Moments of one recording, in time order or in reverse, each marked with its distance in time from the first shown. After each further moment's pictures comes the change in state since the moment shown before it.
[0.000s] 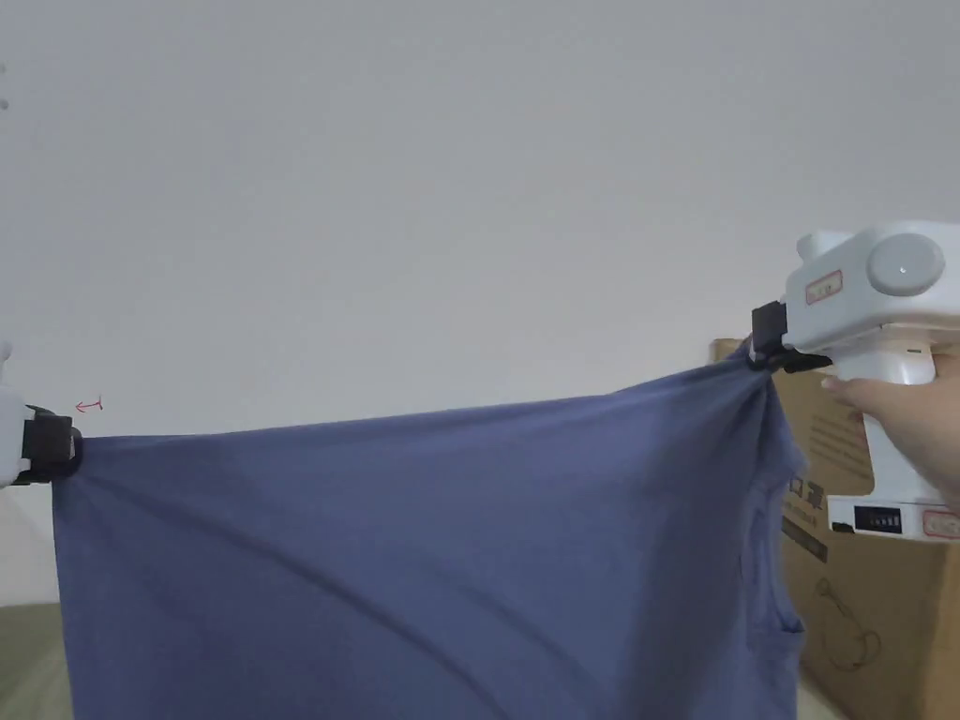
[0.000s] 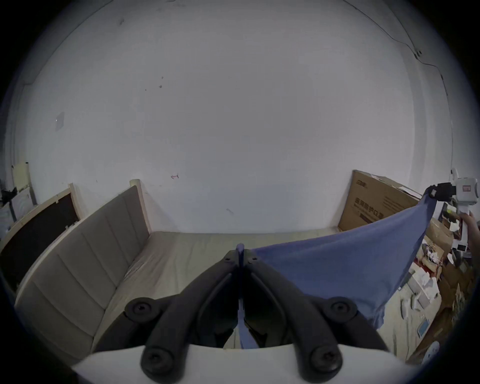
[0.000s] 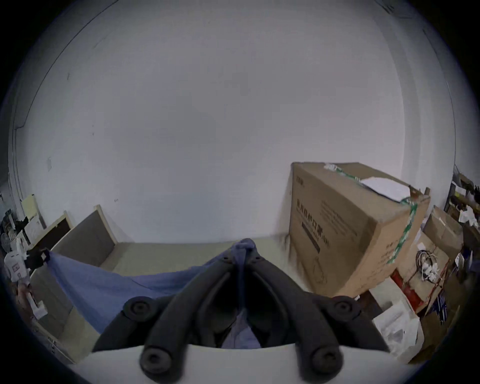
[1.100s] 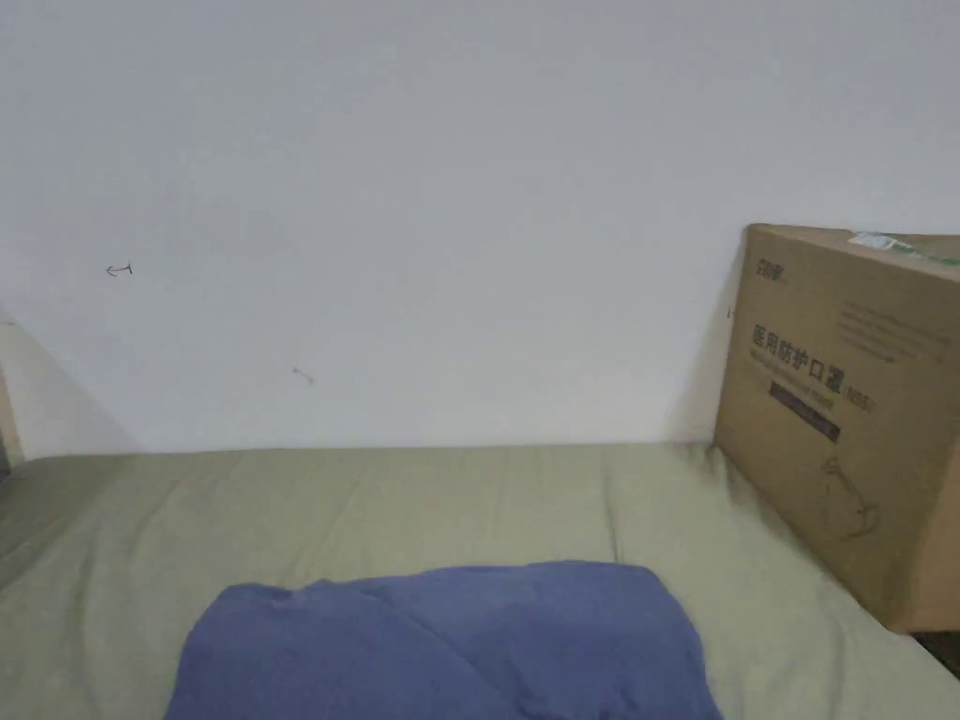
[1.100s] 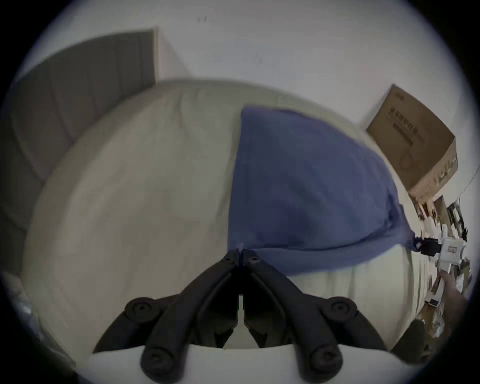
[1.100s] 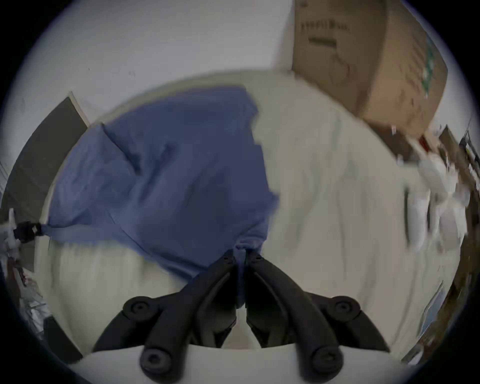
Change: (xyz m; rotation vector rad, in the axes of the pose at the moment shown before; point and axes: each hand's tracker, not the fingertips) left arm -0.029 -0.431 0.024 -0.660 0.027 0.213; right arm 0.047 -0.517 -0.004 -0.724 -0.024 -0.028
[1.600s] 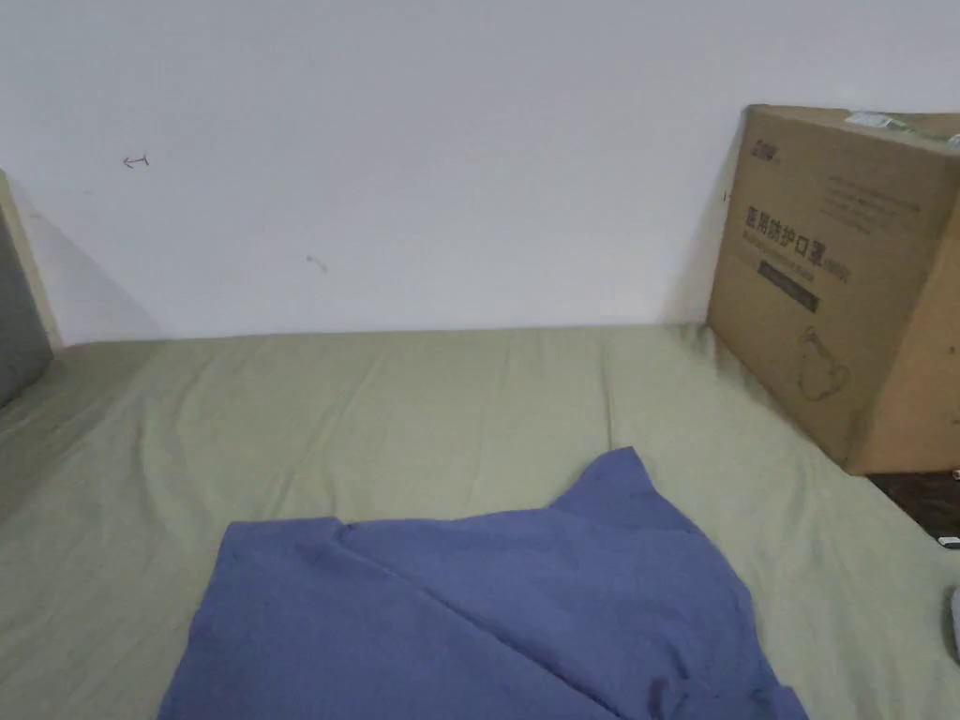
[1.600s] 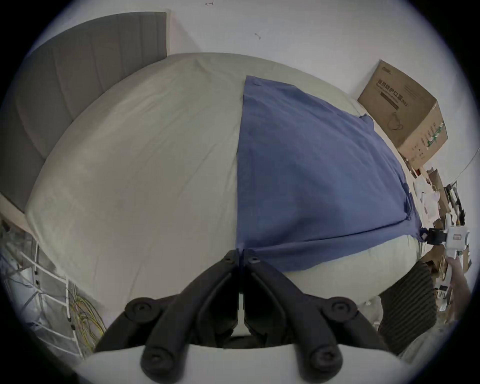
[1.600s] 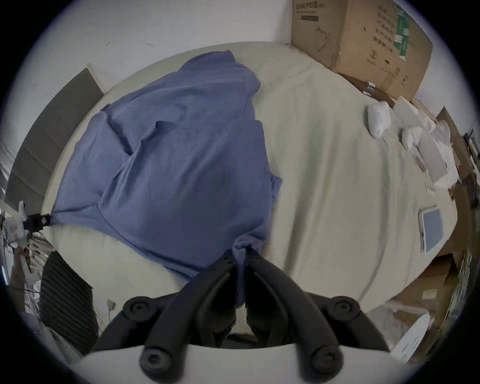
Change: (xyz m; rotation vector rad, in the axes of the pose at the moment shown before) left arm -0.027 -0.148 0.106 -0.049 -0.003 -0.043; right arm 0.040 -0.143 0.101 -0.070 0.029 0.044
